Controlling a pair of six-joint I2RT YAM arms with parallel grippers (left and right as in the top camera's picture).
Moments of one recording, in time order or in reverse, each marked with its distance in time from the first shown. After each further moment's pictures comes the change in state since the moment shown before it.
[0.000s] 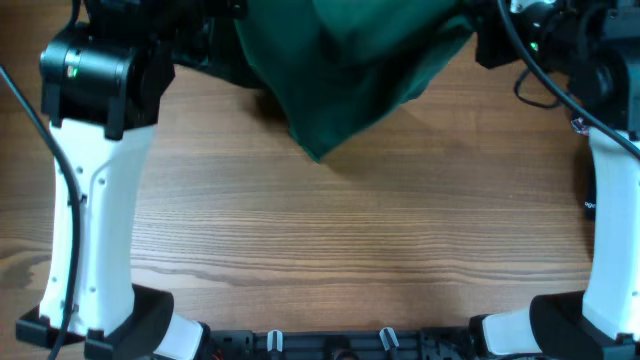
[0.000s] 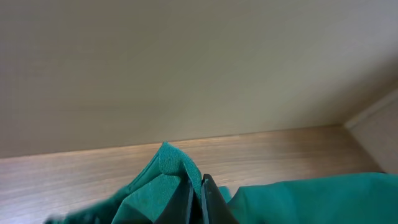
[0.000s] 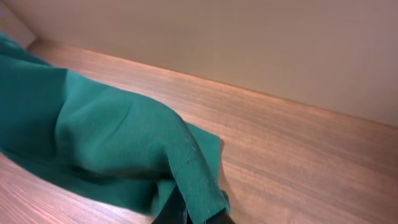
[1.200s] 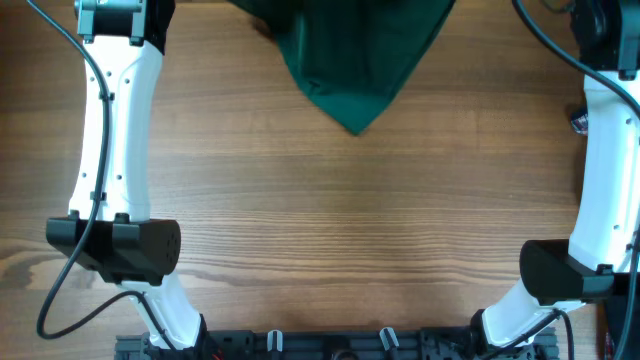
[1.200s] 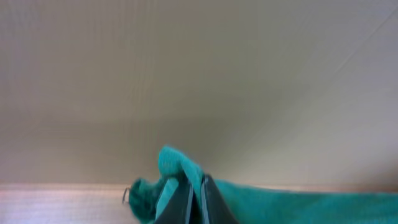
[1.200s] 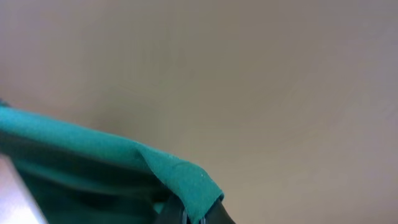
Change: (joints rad) left arm 0.181 0.294 0.004 0.335 -0.001 -0.003; right arm -0.063 0.225 0.218 0.431 -0.017 -0.131
